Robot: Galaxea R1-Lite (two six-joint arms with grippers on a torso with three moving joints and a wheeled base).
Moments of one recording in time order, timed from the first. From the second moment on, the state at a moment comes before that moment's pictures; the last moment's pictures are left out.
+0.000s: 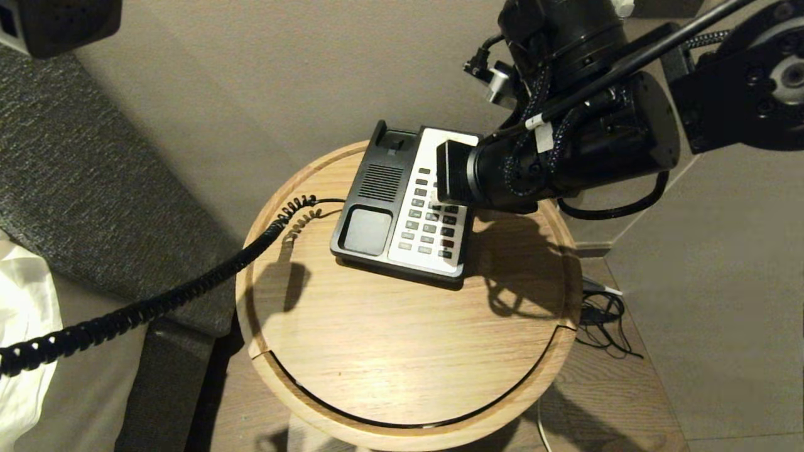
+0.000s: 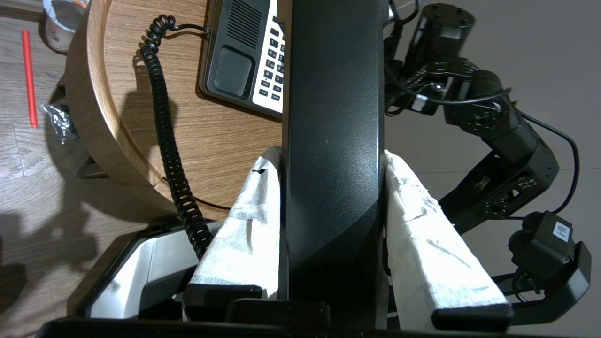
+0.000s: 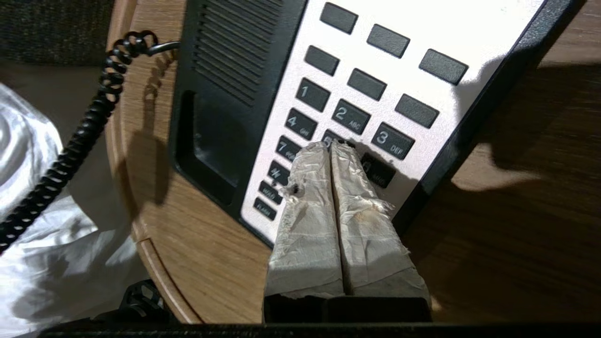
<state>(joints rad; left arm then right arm) -0.84 1.03 -1.79 0.94 0.11 -0.68 0.81 1.89 -1.91 0.59 -0.13 0.49</state>
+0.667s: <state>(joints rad) -0.84 1.03 -1.78 0.94 0.11 -0.68 0.83 1.87 -1.90 0.62 -0.12 0.49</state>
